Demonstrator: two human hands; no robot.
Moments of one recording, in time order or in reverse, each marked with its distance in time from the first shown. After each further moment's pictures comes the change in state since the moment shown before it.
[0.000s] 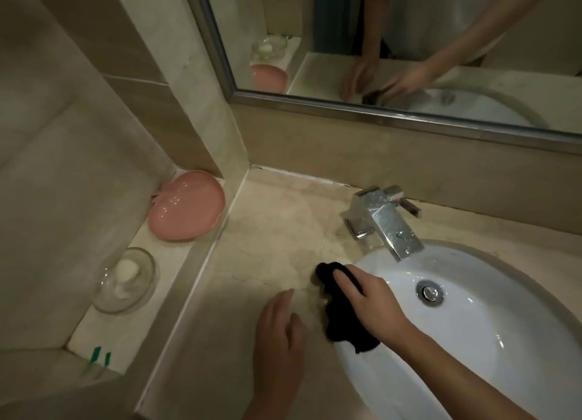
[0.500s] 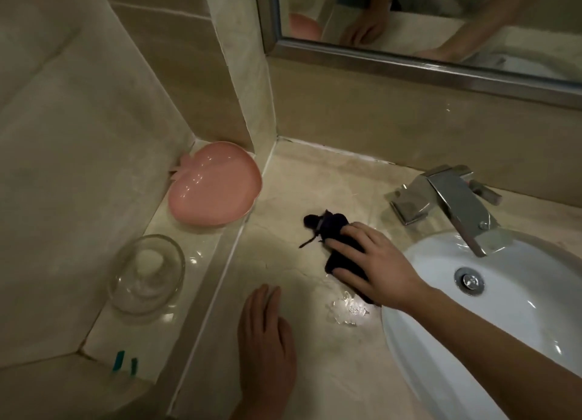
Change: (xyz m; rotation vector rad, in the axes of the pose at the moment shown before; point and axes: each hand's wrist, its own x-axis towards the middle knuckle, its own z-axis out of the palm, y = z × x) left_hand 0.016 -0.087 -0.051 0.317 0.149 0.179; right_hand 0.078 0.010 0.056 -0.727 0.009 -0.636
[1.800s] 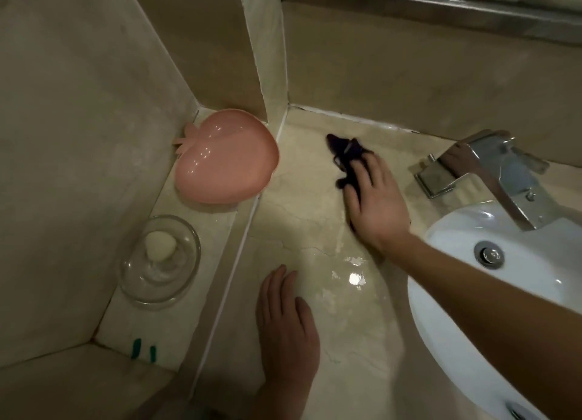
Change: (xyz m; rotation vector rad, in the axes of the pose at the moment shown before) left_hand 0.004 0.003 -0.001 -0.129 0.005 -0.095; right_hand 0.074 -0.012 0.033 -0.061 0.151 0.499
